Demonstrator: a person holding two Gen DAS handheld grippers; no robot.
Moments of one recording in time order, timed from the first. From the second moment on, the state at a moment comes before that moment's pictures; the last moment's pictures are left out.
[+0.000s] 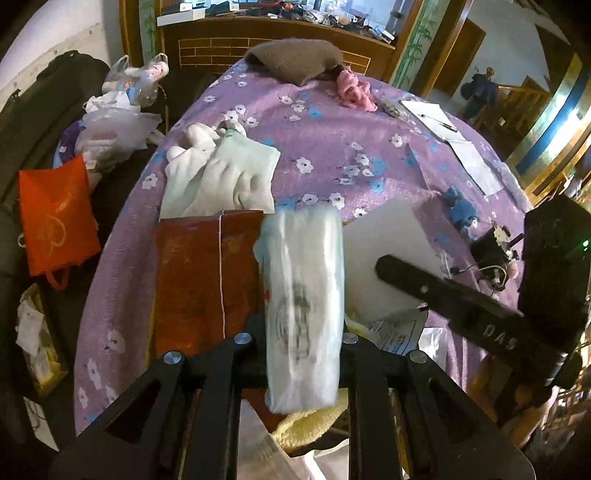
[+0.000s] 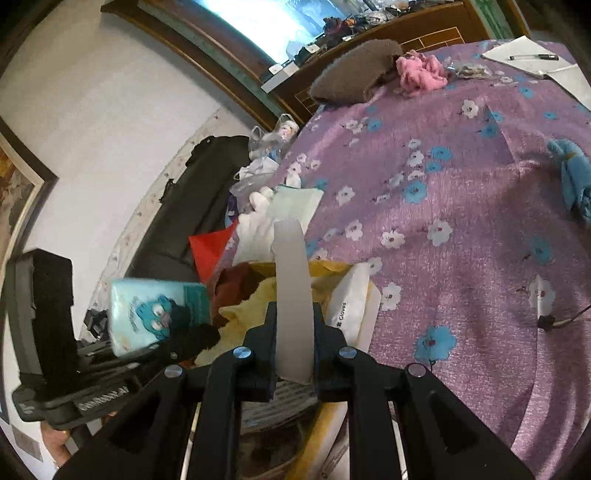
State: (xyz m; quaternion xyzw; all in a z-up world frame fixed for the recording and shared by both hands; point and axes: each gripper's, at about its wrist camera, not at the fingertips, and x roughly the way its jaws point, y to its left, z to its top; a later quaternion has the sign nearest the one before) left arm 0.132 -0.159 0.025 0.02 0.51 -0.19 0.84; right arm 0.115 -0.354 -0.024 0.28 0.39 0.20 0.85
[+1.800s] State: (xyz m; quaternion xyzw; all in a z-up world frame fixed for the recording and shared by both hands) left arm 0.028 -0.141 0.059 -0.11 0.47 -0.20 0.86; right arm 0.019 -0.381 0.012 0.26 0.39 0.27 0.85
